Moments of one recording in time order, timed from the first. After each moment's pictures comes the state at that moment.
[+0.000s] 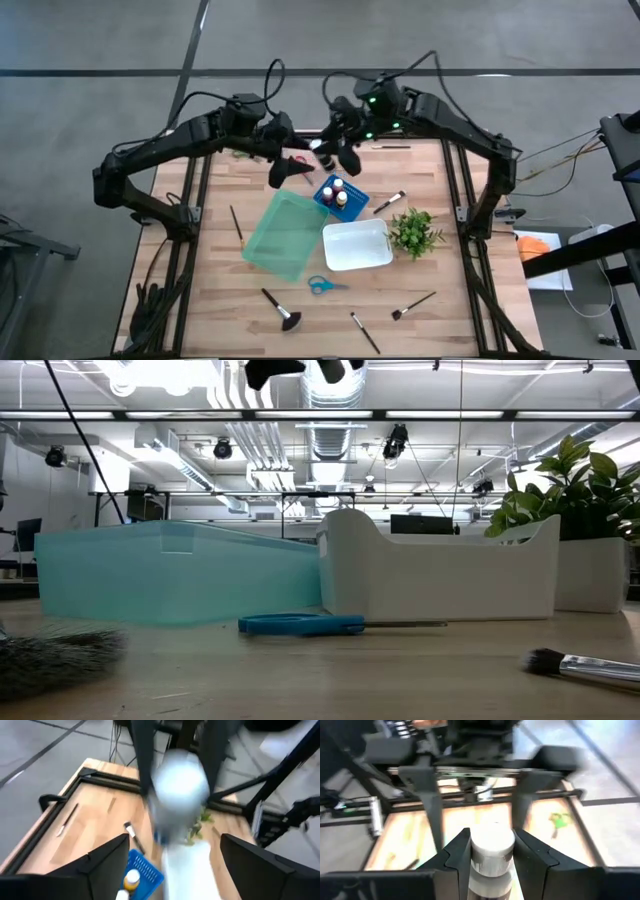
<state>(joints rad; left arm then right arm) 0.33 1.38 1.50 -0.59 0.34 -0.06 -0.28 1.77 2.13 -0.84 -0.35 0.01</state>
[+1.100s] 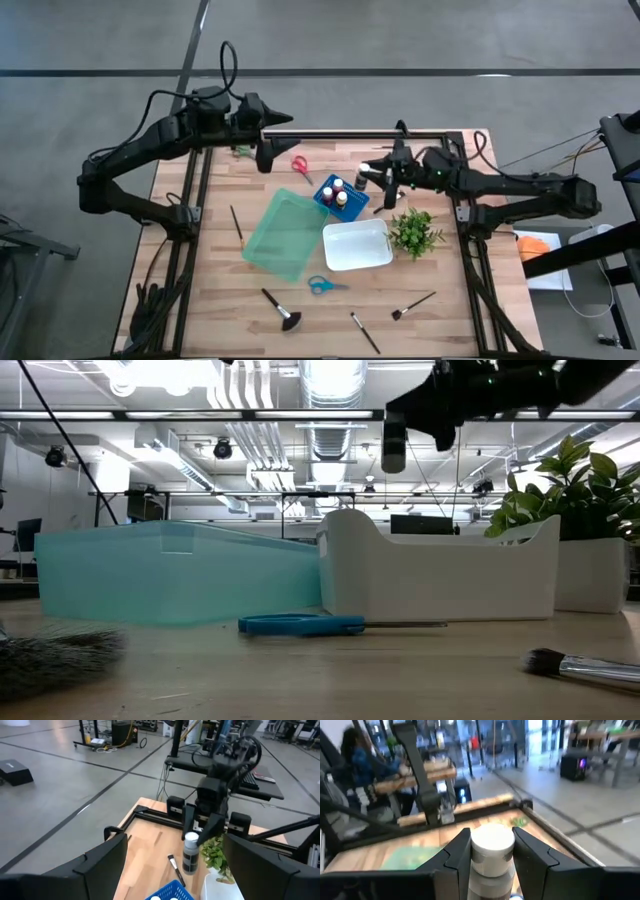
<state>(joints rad) 0.33 1.25 1.50 -0.52 0.07 -0.08 -0.26 1.06 0.59 0.41 -0.04 0.17</state>
